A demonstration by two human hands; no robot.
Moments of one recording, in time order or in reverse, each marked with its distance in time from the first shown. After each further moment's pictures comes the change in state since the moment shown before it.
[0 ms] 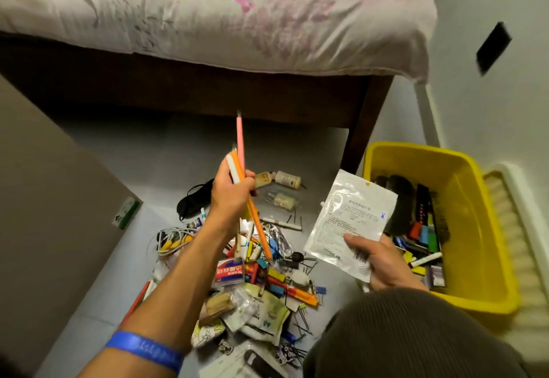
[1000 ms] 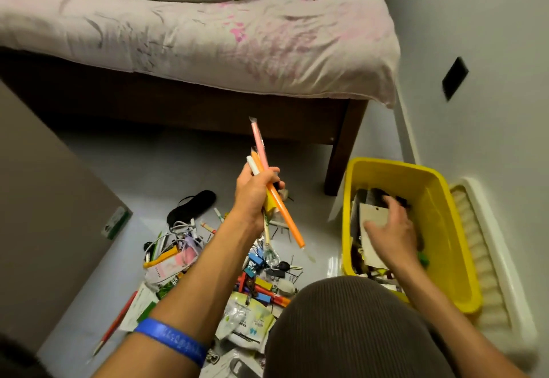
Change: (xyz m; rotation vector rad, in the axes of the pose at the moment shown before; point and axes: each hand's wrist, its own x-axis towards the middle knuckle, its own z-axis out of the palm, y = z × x) left_hand -0.041 0.060 0.051 -0.502 -0.098 -0.218; right_hand 0.016 -0.051 -0.029 -1.149 0.519 -0.517
